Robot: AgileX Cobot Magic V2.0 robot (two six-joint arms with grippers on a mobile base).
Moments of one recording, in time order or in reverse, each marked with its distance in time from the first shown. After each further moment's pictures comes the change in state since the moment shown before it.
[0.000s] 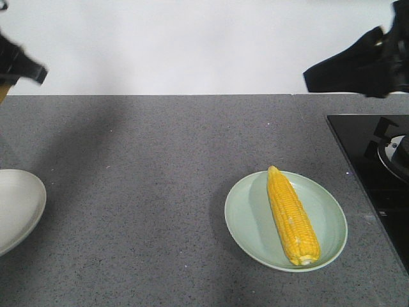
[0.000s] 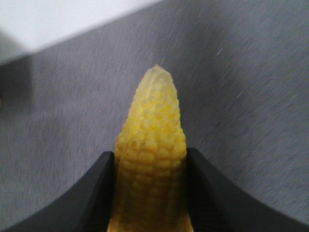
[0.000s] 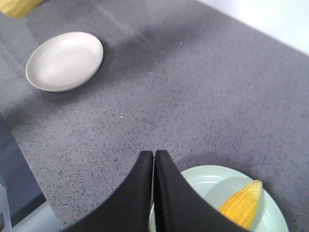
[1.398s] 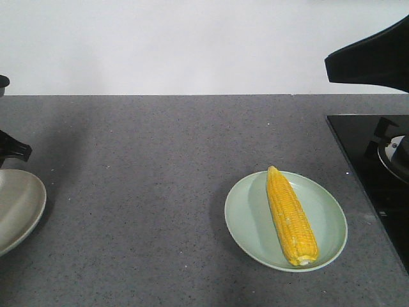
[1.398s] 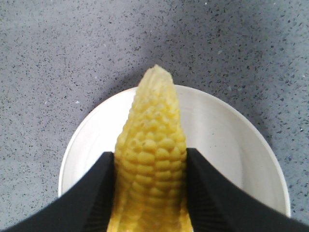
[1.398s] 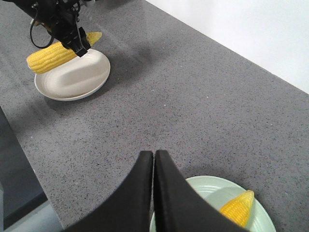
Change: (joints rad) left arm 0.210 0.000 0.431 -0.073 -0.244 -0.026; right arm 0.000 -0.101 0.000 0.001 0.007 -0.005
